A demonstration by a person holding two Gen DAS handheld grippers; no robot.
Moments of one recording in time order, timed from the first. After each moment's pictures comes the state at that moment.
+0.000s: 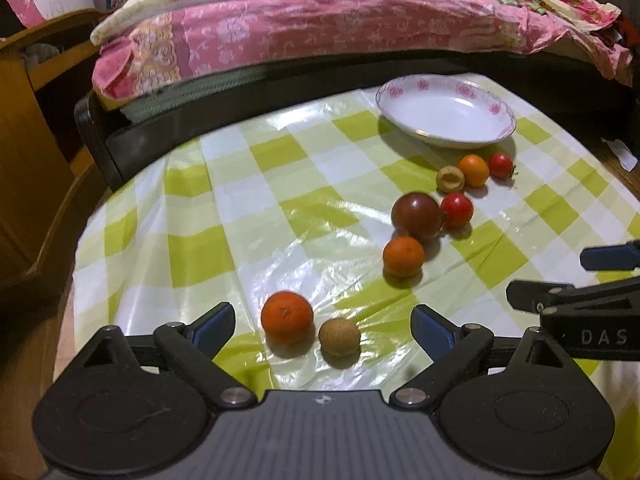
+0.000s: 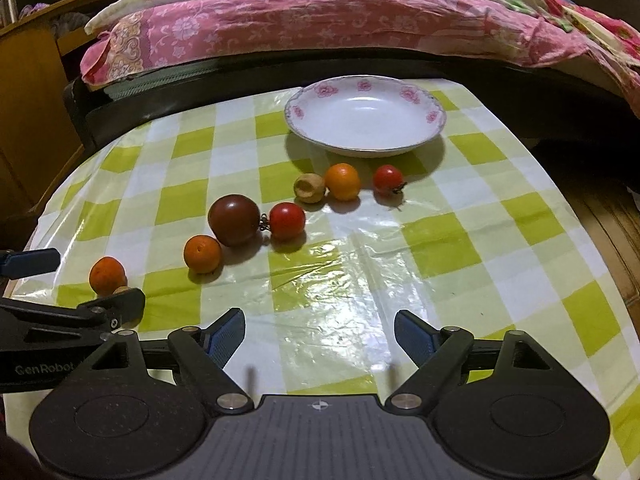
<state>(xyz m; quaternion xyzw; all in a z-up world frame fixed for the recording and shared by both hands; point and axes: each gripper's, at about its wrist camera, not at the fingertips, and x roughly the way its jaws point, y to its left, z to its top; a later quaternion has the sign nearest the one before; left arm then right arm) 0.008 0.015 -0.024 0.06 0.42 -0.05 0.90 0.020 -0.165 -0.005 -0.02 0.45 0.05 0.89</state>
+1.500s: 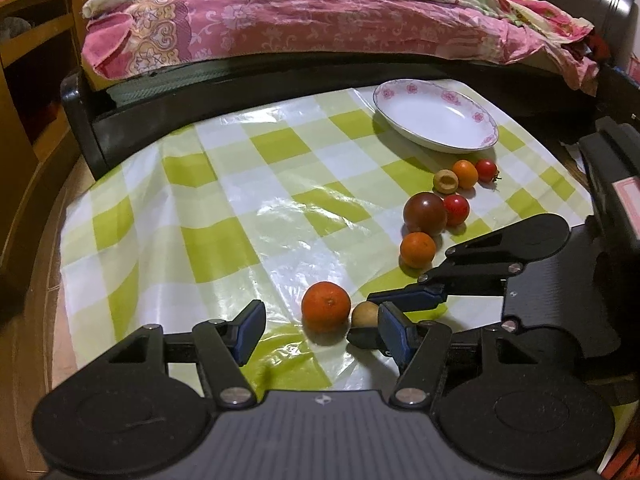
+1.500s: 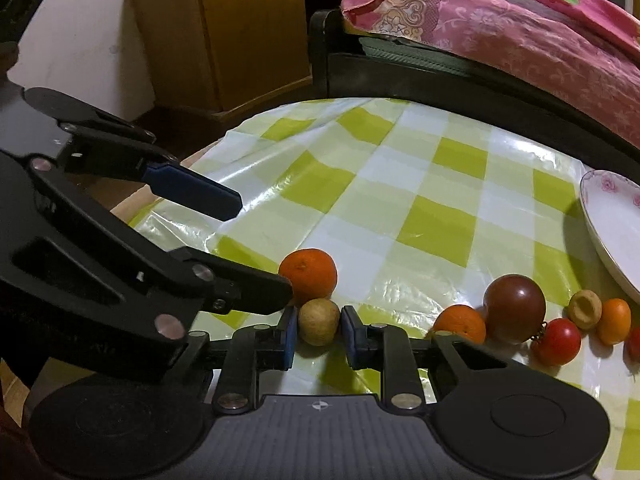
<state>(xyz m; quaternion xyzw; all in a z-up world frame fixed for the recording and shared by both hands) 0.016 0.074 -0.007 0.02 0.44 -0.13 0.89 0.047 -0.054 -0.034 -0.14 0.41 0.37 0.82</state>
